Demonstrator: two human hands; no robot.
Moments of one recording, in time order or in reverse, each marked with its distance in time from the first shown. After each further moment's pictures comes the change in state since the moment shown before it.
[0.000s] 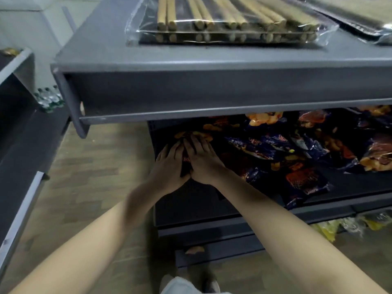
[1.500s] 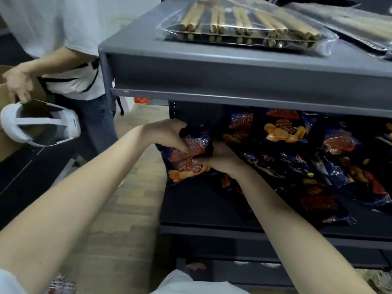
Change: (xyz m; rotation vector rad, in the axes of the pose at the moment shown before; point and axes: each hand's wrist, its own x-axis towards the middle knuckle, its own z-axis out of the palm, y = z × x) left_hand 0.020 0.012 -0.141 -0.141 -0.330 -0.237; right_hand -0.002 0.009 -0.041 0.848 -0.015 -0.033
